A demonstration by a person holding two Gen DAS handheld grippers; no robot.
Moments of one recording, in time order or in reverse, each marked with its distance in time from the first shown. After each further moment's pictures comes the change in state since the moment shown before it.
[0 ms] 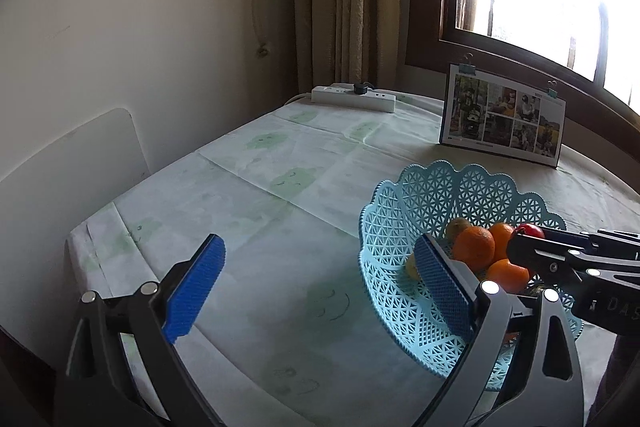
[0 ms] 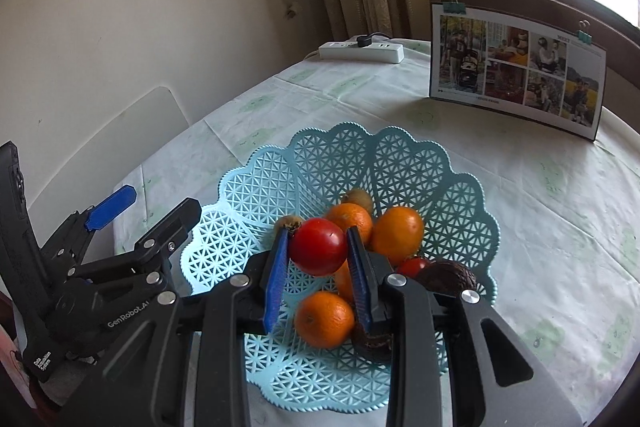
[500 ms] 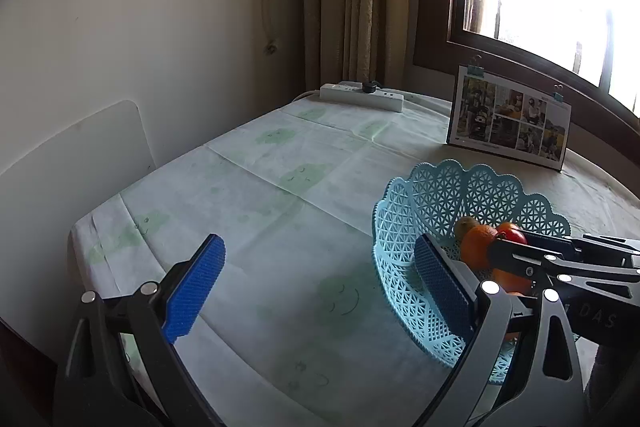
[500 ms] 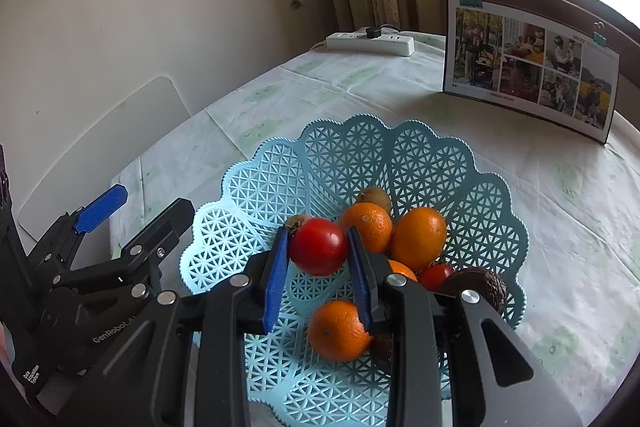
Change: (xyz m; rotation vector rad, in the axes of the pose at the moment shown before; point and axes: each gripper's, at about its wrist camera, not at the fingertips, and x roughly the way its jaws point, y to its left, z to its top) left arm 0.000 0.007 -0.002 -0.024 0.008 0.012; right arm 0.017 0.010 0.002 -0.016 0.026 -0.001
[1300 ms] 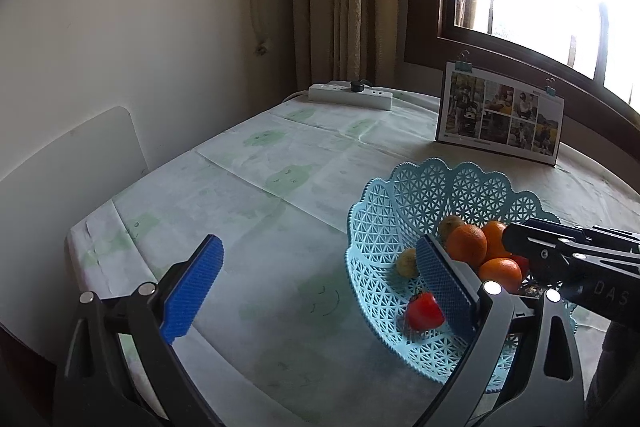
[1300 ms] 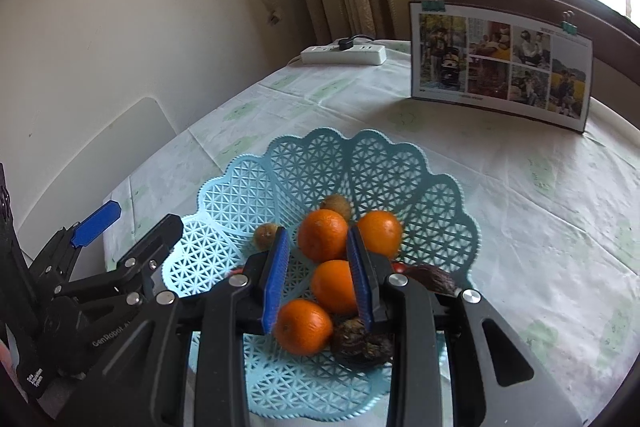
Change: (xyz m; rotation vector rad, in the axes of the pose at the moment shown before) left arm -0.002 -0.016 0.001 0.028 0.002 -0.012; right arm -0.019 -0.026 -0.002 0.061 -0.046 -0.040
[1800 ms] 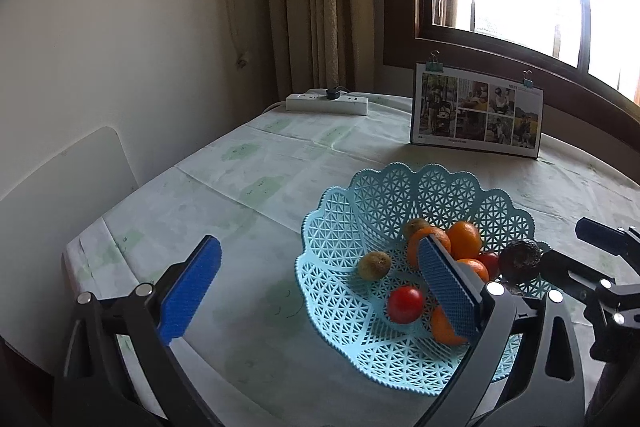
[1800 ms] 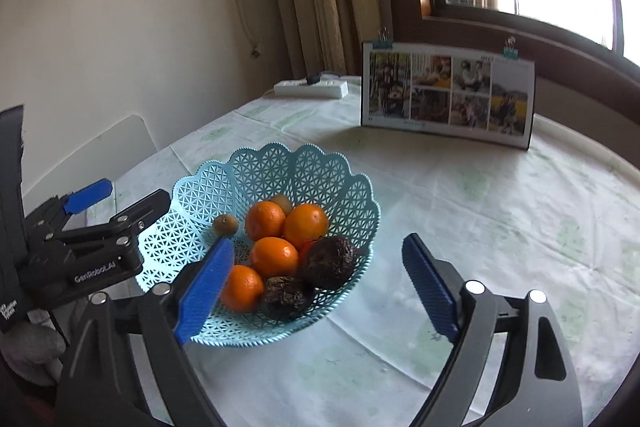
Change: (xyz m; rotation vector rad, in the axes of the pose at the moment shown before) left arm -0.014 -0.033 0.001 0.066 -0.027 -0.024; right arm -0.054 -0.032 -0.034 -0.052 -0.163 -0.082
